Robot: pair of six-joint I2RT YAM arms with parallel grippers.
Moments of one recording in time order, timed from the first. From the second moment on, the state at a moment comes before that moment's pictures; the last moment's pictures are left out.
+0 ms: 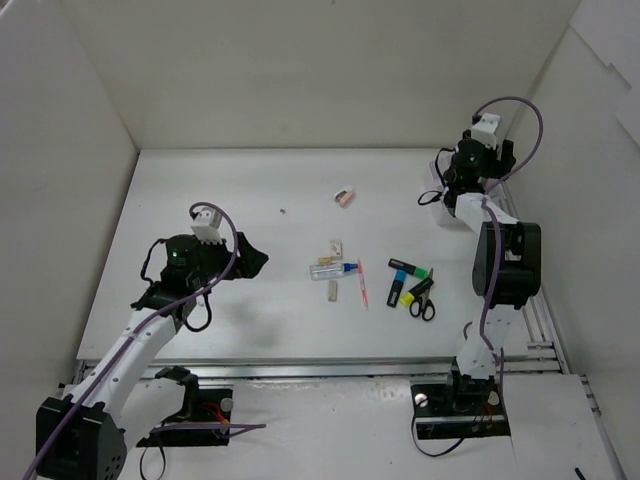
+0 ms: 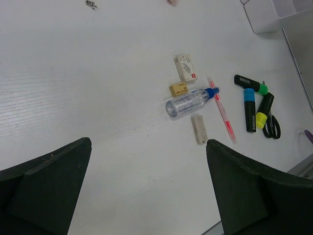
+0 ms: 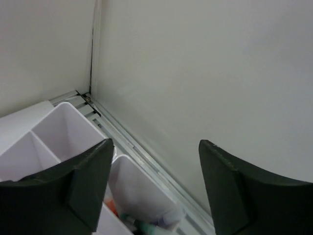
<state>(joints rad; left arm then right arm) -0.23 0.95 0.61 -0.08 0.33 -0.40 -0.04 2.02 1.39 0.60 0.82 -0.31</state>
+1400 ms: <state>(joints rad) -0.25 0.67 0.53 -0.33 0.33 -0.45 0.64 1.81 1.09 -0.47 0.28 0.49</state>
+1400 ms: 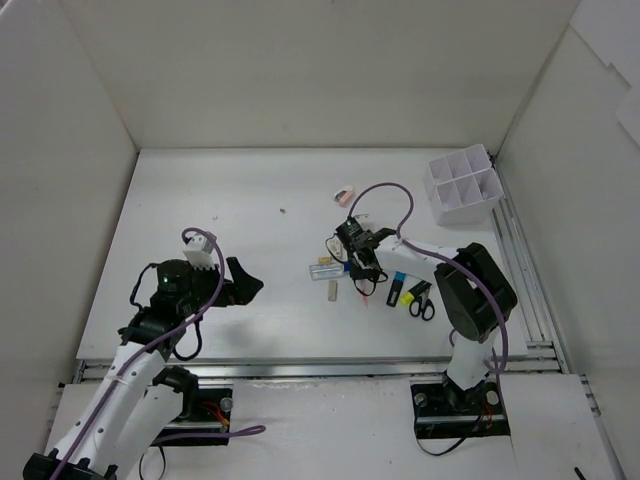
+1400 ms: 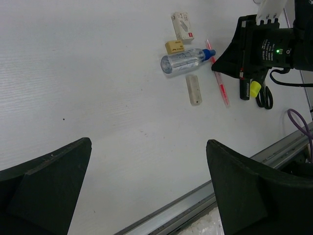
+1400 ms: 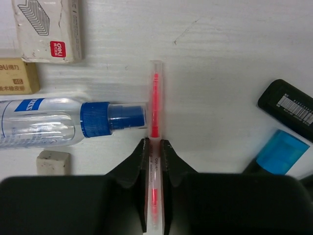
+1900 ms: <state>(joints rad) -0.25 0.81 0.54 -0.29 0.31 -0.44 0.39 1.35 1.11 -0.30 0.51 0.34</state>
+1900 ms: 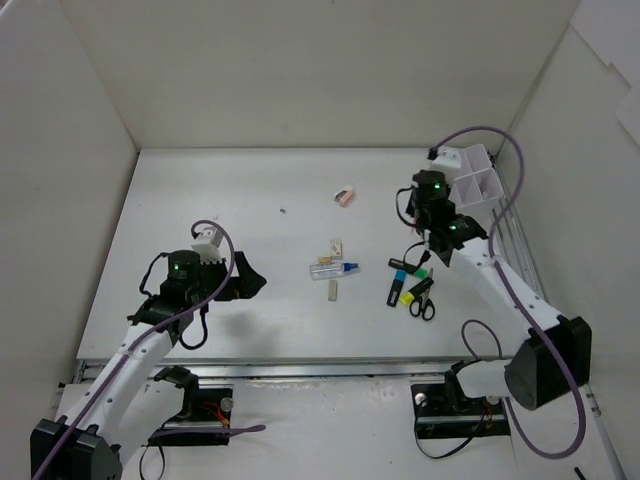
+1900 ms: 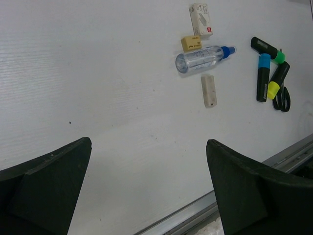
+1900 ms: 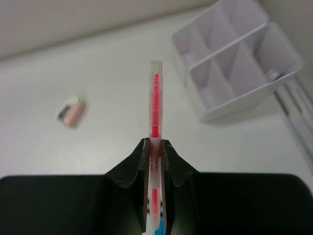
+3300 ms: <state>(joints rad) -0.26 1.09 0.66 -0.16 0.33 -0.39 -0.09 2.00 1.24 0.65 0.71 -0.07</state>
